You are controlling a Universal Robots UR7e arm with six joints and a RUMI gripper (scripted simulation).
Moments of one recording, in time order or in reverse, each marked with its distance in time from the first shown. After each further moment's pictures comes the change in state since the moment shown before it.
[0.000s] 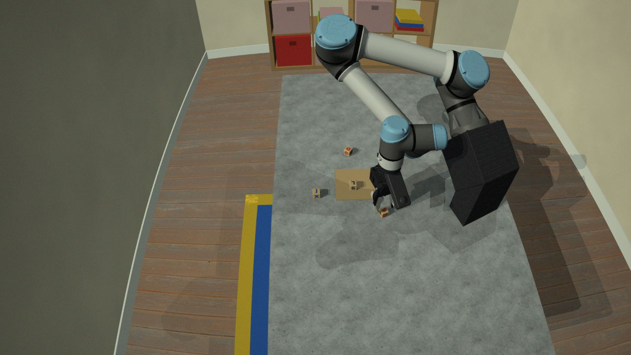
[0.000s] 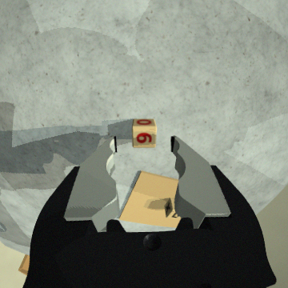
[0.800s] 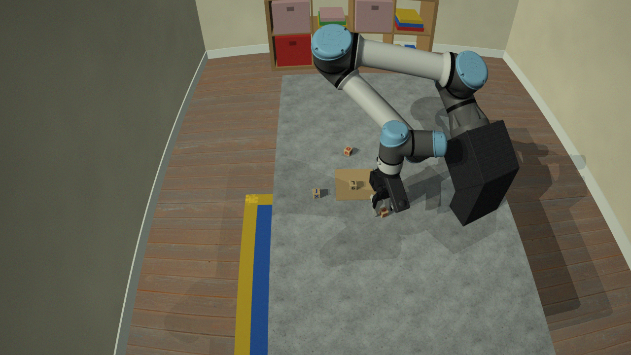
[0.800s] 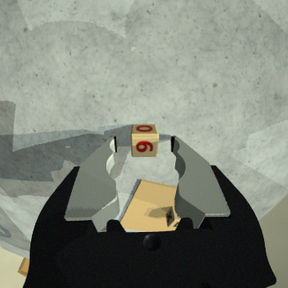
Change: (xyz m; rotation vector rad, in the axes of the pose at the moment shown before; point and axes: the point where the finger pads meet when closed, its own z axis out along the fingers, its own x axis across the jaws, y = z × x) arm 0.000 0.000 0.017 0.000 0.002 0.000
